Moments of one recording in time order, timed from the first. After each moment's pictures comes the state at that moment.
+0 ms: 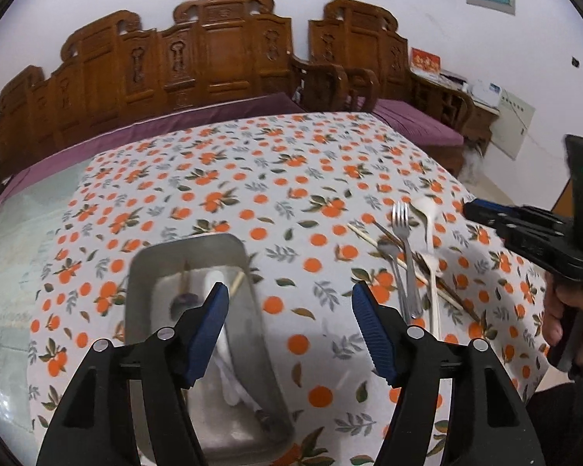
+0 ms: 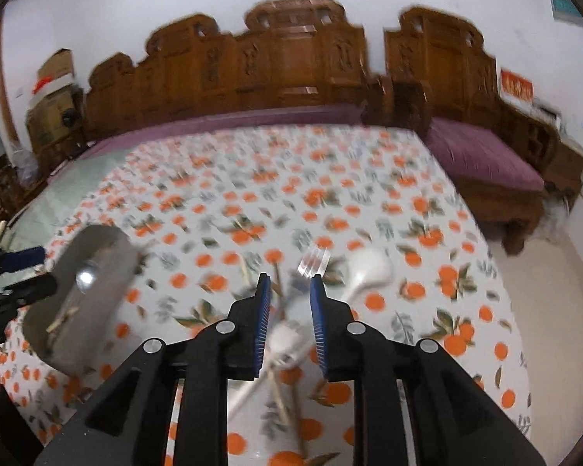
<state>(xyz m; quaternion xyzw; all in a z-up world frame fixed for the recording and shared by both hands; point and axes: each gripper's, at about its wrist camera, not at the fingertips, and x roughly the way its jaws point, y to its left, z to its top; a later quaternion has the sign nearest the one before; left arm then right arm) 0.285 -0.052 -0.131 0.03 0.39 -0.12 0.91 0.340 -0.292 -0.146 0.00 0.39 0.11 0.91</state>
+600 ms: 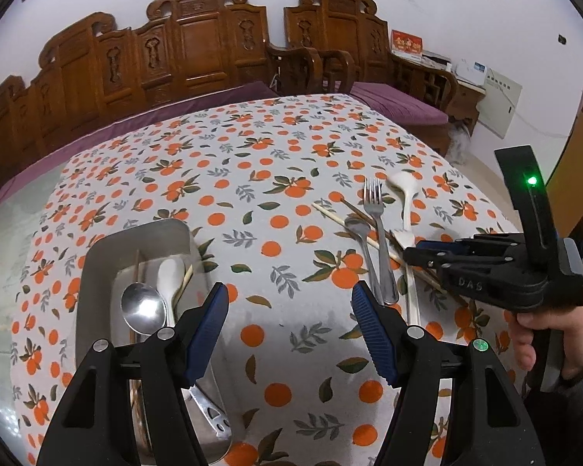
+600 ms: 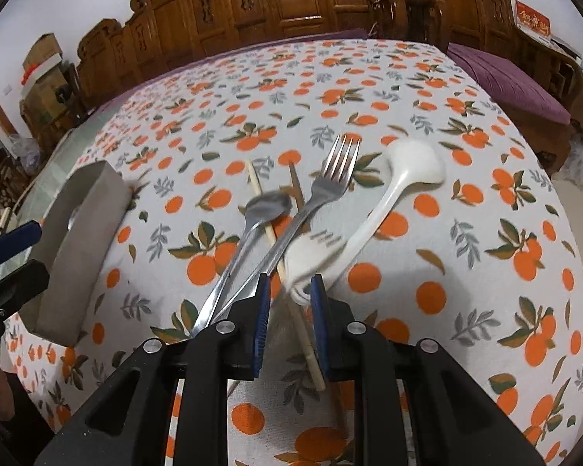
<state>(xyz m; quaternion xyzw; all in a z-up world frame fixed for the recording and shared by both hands) 0.281 -0.088 -0.151 0.06 0.40 -0.15 0.90 0.343 -0.273 -0.211 0.03 0.50 0.13 0.86</state>
